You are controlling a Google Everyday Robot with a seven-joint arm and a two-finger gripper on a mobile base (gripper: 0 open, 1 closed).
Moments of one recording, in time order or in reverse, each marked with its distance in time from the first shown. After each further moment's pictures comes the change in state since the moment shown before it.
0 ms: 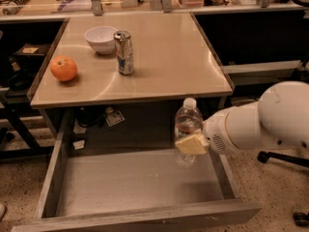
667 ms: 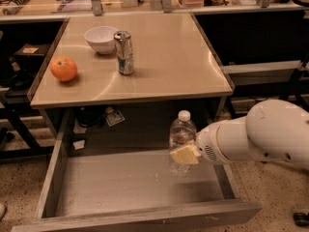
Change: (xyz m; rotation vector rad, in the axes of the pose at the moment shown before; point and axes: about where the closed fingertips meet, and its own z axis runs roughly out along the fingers) arm 0.023 0.013 0.031 -0.035 0.008 0.053
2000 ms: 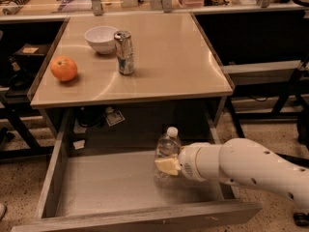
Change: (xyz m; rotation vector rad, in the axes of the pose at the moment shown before) arm 0.019 0.007 0.086 -0.003 -0.137 0.091
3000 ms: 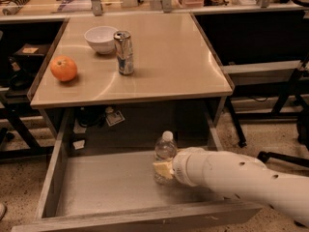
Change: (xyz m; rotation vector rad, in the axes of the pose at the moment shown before) arm 0.015 -0.005 0.017 0.126 0.035 -0.024
